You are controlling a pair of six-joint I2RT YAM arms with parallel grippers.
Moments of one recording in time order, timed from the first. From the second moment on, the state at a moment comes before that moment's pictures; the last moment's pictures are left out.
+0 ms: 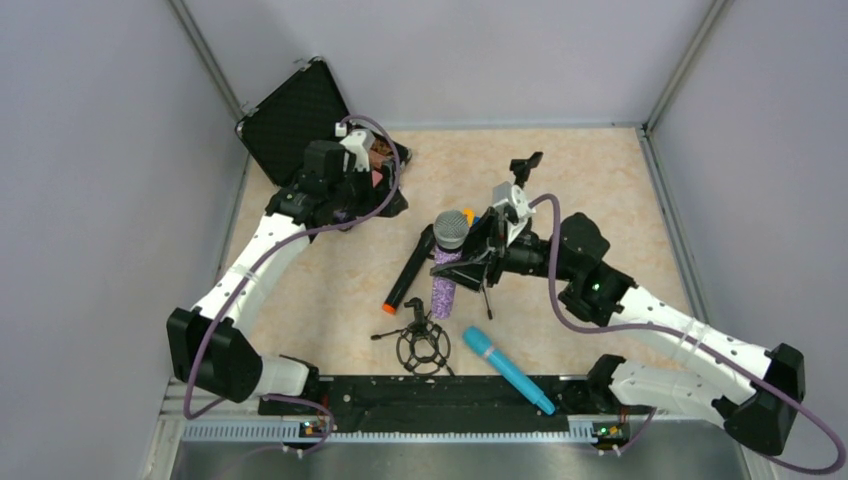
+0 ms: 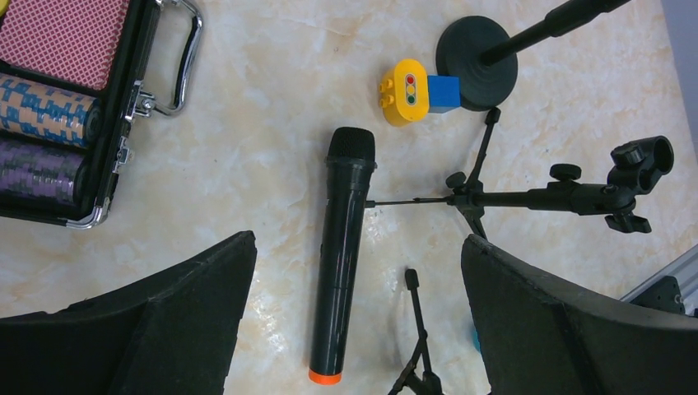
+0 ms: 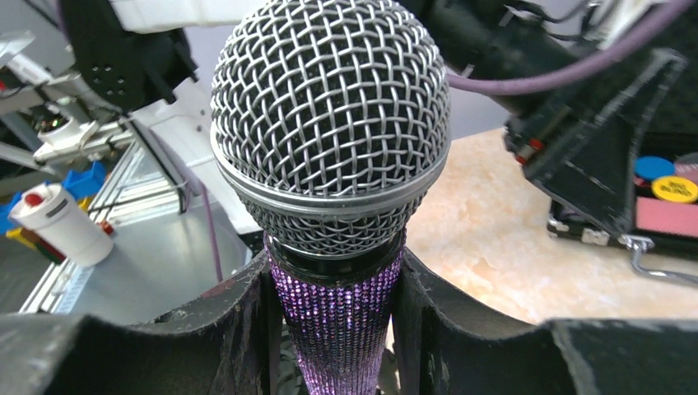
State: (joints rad) left arm -0.33 1.36 1.25 -0.51 0.26 -0.28; right arm 0.84 0.96 0.81 0.32 -0.56 0.32
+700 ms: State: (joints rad) left arm -0.33 1.36 1.25 -0.51 0.31 -0.27; right arm 1.03 0.97 0.87 0.42 -0.68 0.22
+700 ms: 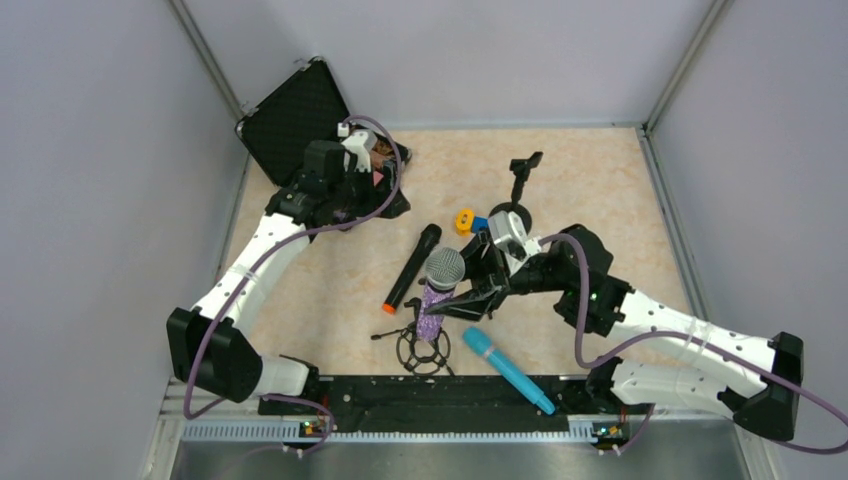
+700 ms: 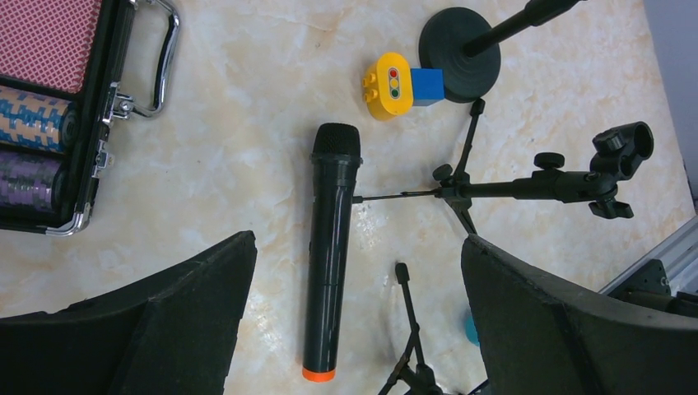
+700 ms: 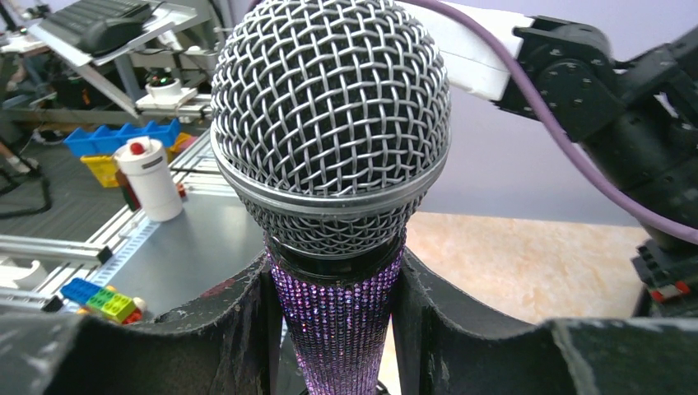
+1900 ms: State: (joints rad) left arm -0.33 1.36 1.25 -0.51 0.34 -0.26; right arm 1.18 1.06 0.87 0.29 -0.56 -0.01
